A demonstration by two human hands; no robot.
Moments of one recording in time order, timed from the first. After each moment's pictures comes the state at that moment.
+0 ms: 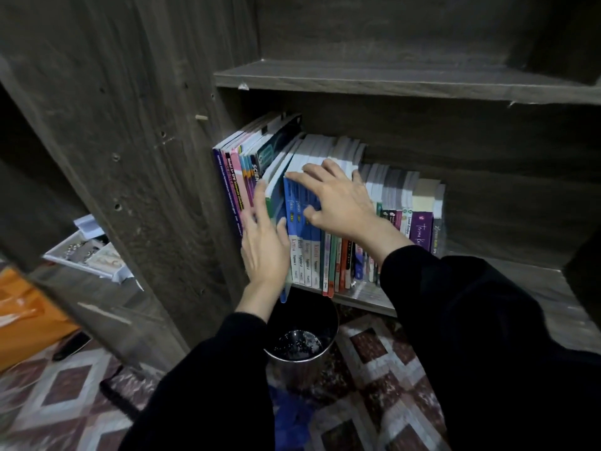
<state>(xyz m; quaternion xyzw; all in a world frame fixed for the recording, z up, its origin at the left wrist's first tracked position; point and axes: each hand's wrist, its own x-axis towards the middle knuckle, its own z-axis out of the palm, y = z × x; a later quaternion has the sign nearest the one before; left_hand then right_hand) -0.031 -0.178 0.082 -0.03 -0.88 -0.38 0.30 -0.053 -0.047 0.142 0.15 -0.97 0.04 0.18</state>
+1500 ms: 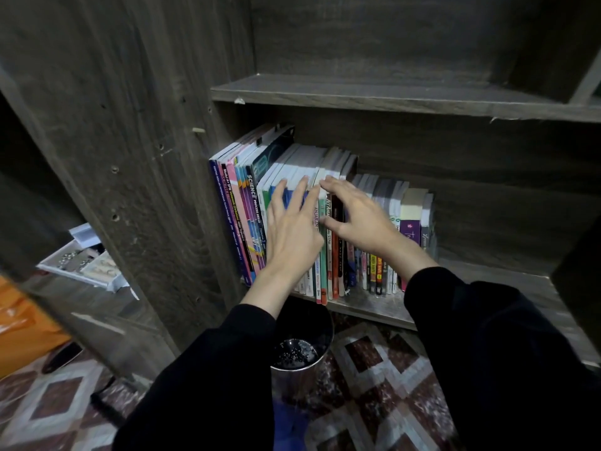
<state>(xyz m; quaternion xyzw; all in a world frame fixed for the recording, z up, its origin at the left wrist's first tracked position) -0.027 -0.150 0.124 -0.18 -0.94 -0.21 0.21 -0.039 -0.008 0.131 0.14 -0.95 0.21 0.17</state>
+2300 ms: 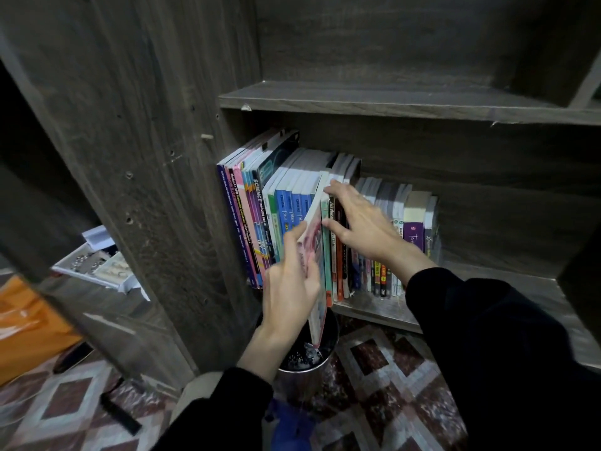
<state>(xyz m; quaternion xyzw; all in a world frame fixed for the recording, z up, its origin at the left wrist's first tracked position) 0.023 -0.169 0.083 -0.17 -0.84 -0.44 0.26 -0.036 -0.010 0.126 0.14 -0.96 0.17 0.18</state>
